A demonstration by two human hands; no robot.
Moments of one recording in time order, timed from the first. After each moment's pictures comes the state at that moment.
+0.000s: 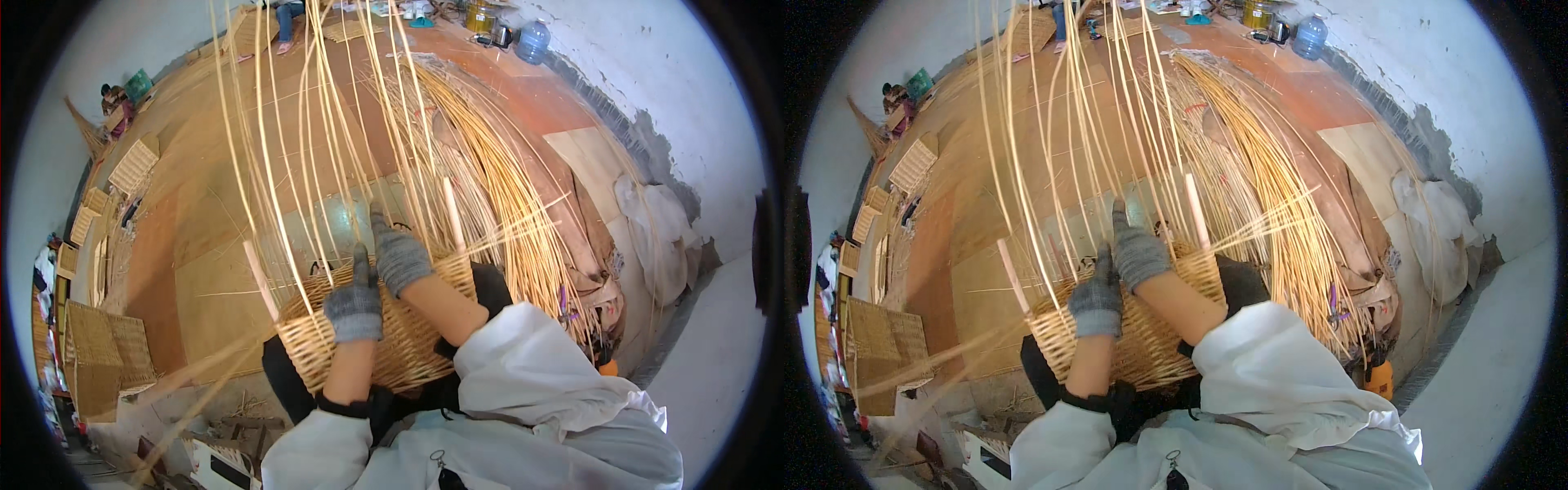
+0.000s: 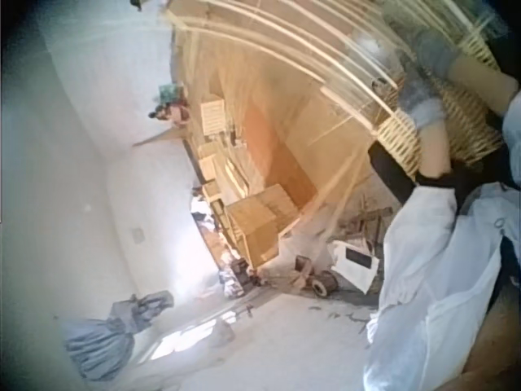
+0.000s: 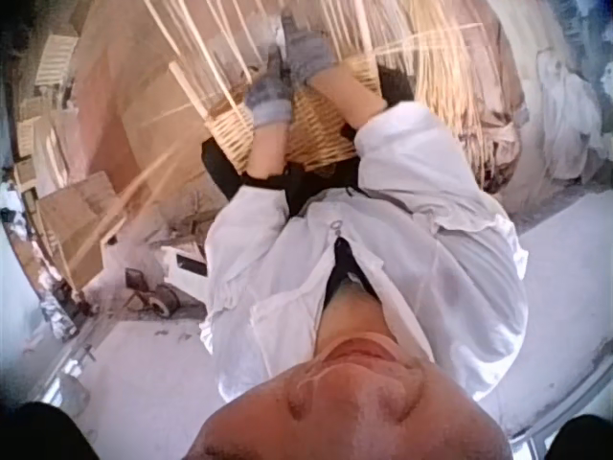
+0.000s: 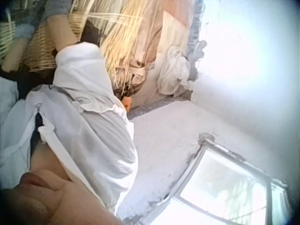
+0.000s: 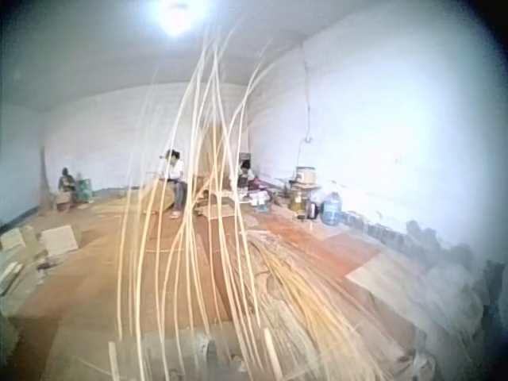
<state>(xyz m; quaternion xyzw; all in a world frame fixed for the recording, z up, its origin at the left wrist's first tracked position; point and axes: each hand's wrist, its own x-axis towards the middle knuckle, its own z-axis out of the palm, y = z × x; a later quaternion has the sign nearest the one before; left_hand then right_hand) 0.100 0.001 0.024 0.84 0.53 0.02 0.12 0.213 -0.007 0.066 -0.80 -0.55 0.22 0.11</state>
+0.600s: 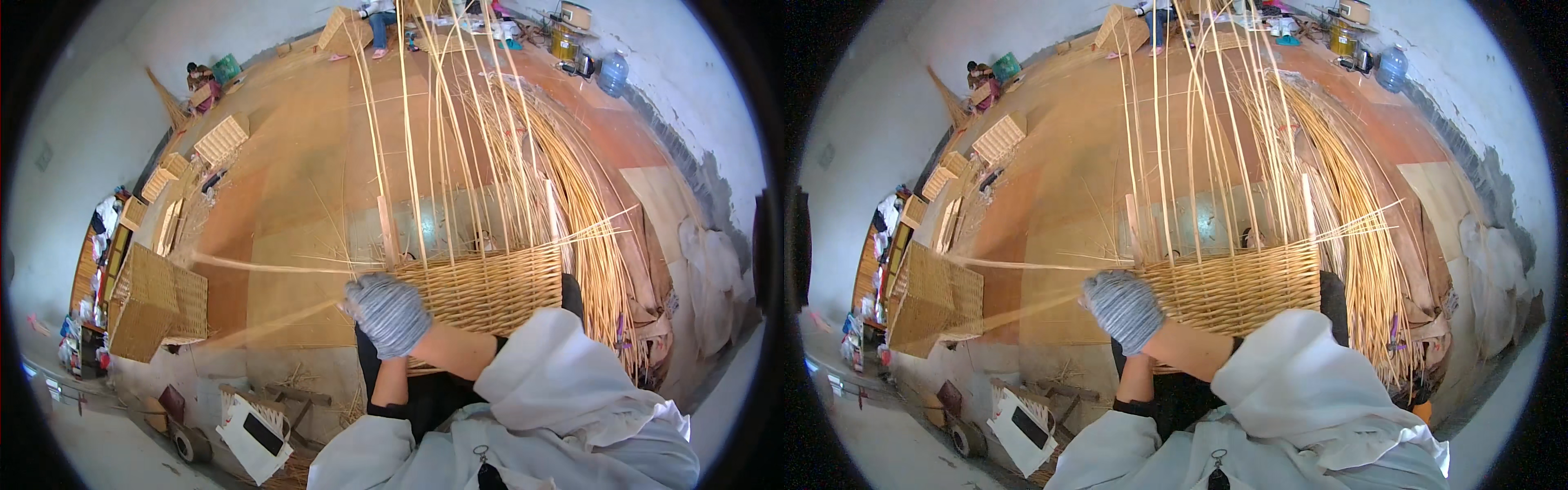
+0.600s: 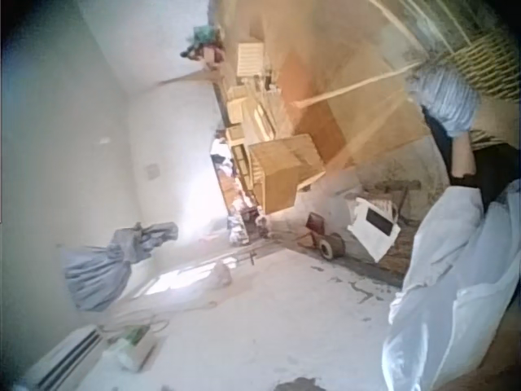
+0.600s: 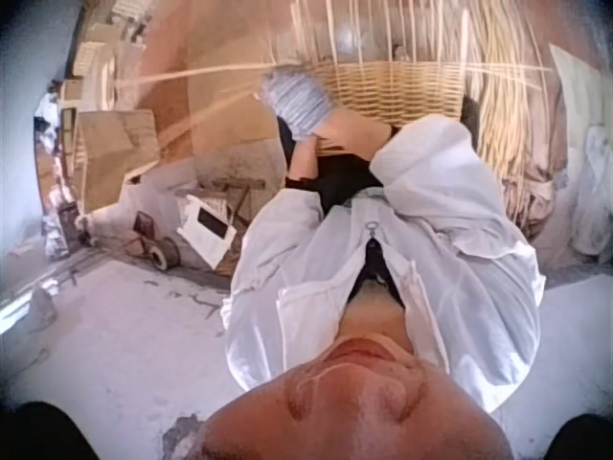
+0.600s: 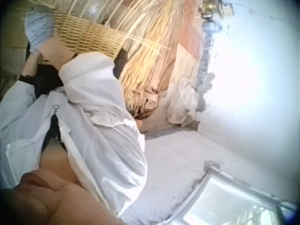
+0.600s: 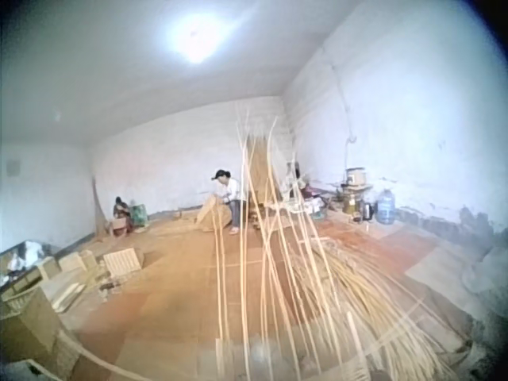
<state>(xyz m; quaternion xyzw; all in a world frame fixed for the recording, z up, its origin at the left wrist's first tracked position) -0.033 -0.020 -0.065 0.61 0.58 0.47 0.28 0.037 -0.038 0.080 -0.55 -0.75 0.02 0.37</state>
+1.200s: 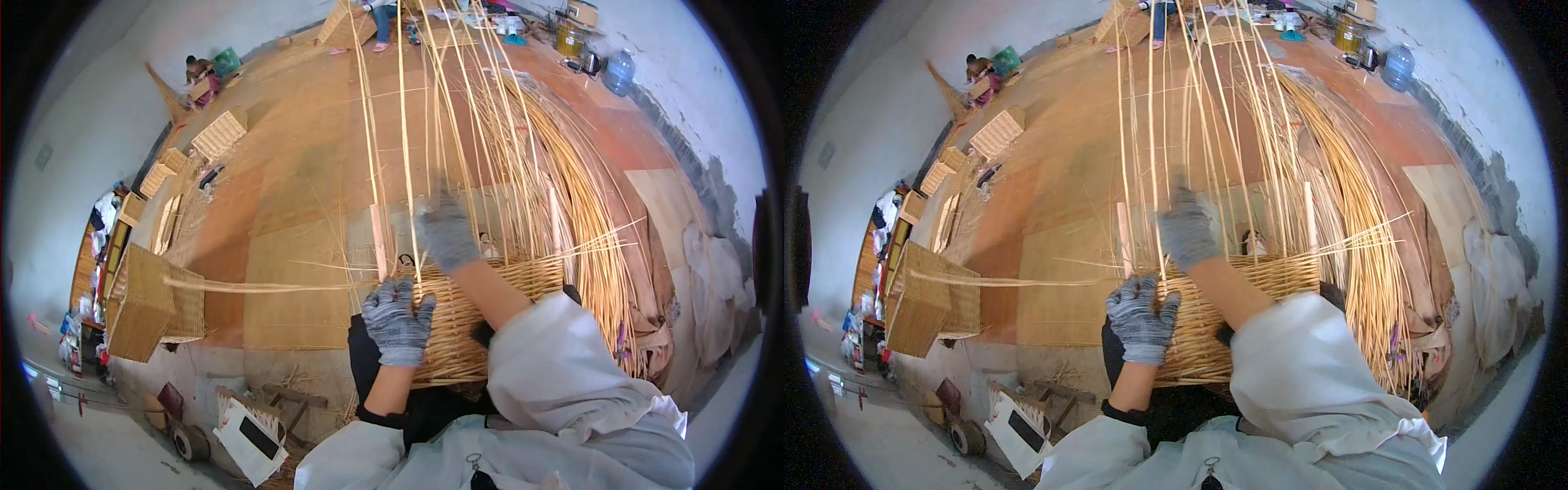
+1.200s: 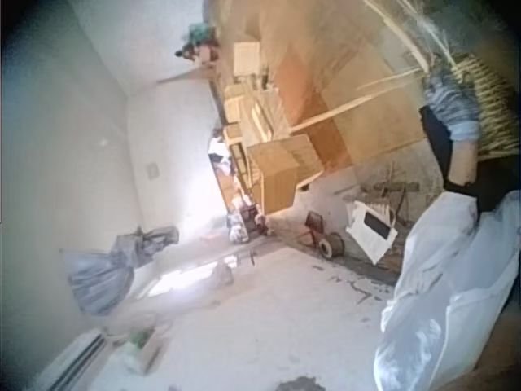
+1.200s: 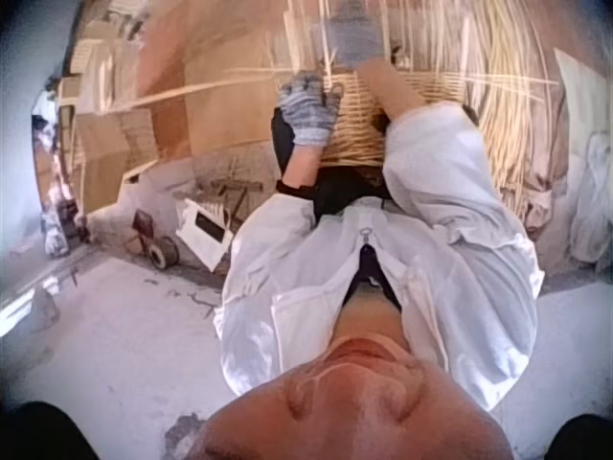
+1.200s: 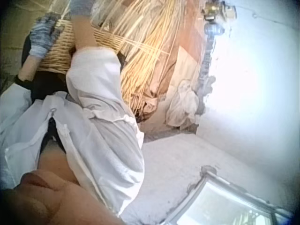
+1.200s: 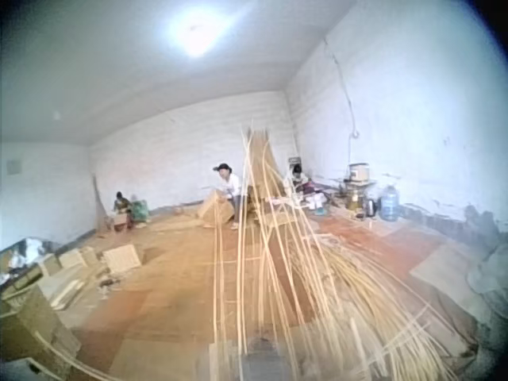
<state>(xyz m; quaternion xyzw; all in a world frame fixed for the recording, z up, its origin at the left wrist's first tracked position) 0.002 -0.023 0.017 0.81 0.51 0.27 -0.01 0.153 0.057 0.039 -0.53 -0.52 0.15 0.65</state>
